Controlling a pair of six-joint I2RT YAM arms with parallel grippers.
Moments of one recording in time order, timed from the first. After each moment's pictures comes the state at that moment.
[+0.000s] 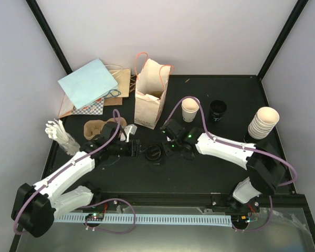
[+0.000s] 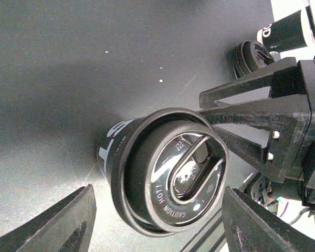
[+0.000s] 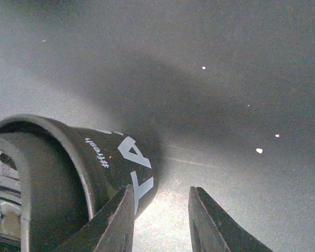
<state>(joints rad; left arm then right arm) -0.50 1.01 0.59 -0.37 0.52 -0.59 0.92 1.53 1.02 -0.55 0.01 0.51</state>
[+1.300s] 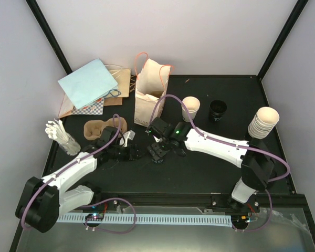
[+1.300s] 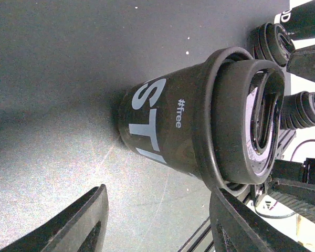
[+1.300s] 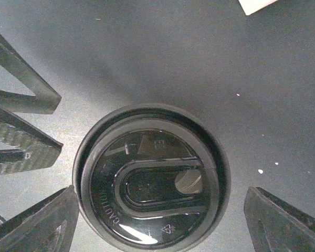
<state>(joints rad) -0.41 1.06 0.48 -0.30 0.64 -0.59 1.03 1.64 1.31 -0.80 0.08 0.29</state>
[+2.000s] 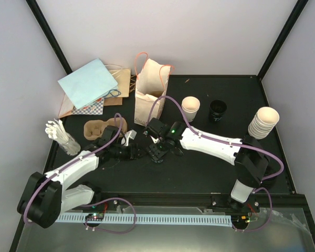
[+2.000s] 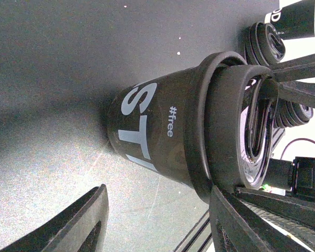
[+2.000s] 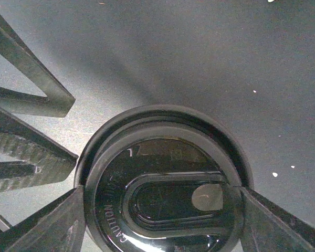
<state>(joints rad) -0.41 1.11 0.47 -0.23 0.68 -0.61 1.03 1.71 1.34 -0.82 0.05 0.28</state>
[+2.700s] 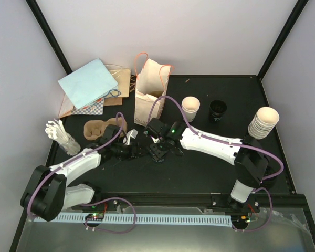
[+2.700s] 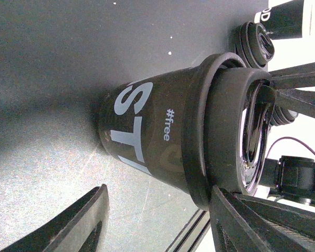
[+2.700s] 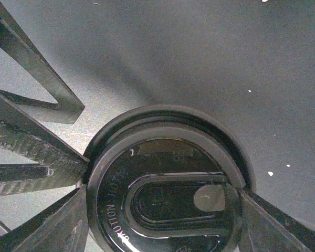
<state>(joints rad) -0.41 1.18 0.47 -0.16 0.74 -0.63 1.03 1.71 1.34 -0.82 0.05 0.27</state>
